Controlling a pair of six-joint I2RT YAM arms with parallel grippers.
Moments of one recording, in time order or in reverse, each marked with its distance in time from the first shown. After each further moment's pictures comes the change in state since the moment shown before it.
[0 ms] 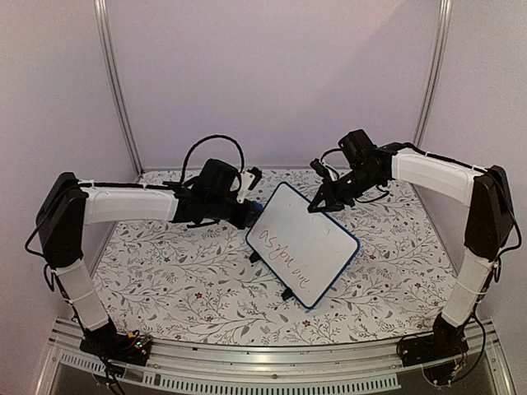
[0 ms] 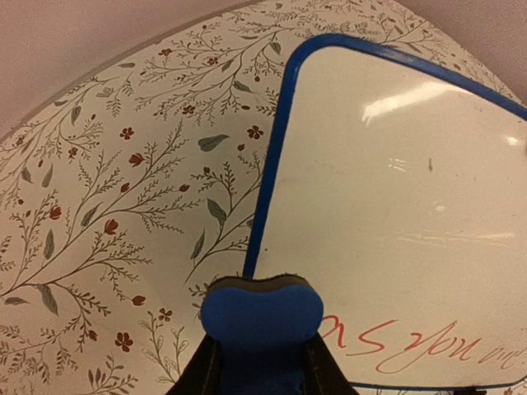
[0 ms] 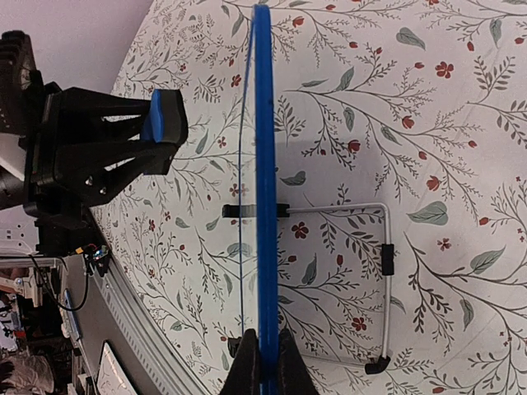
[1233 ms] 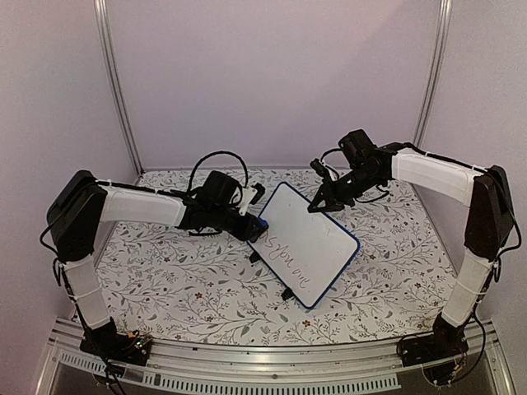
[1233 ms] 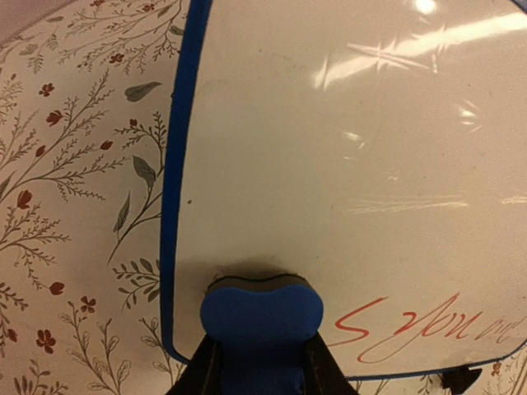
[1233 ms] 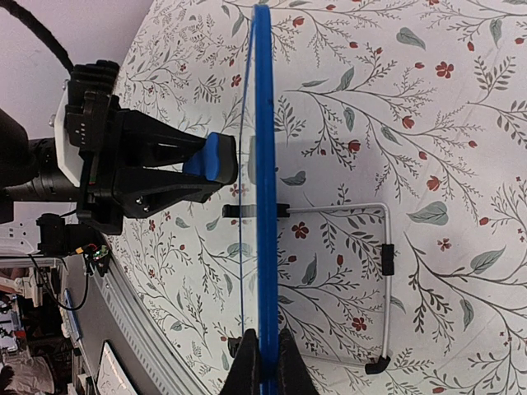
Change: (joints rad) left arm 0.034 0.087 -0.044 0.061 0.200 -0.020; right arm 0.000 0.000 0.000 0.000 0.000 0.000
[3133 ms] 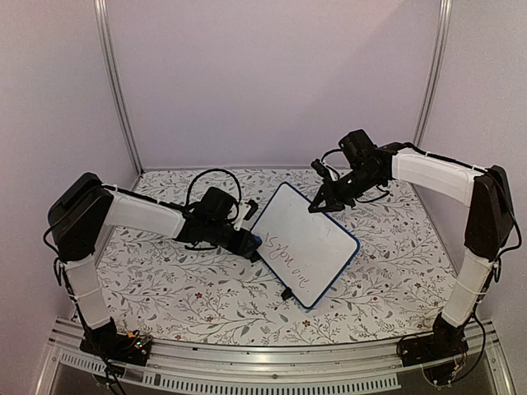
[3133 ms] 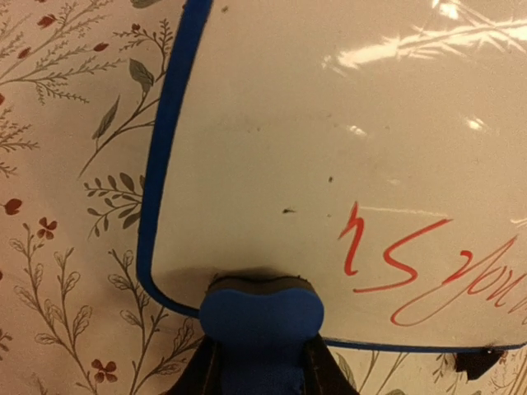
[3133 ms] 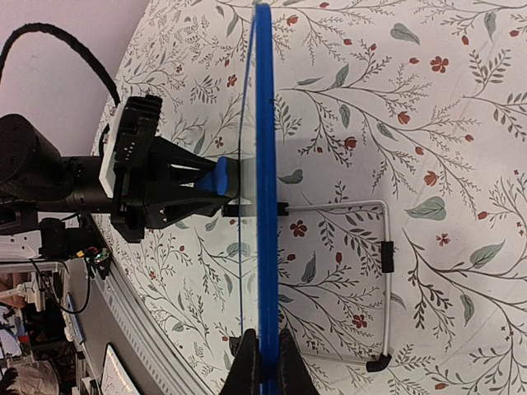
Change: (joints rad) left arm -0.003 0.013 -0.129 0.054 0.011 -0.098; right arm 0.000 0.000 0.000 -0.005 0.001 0.018
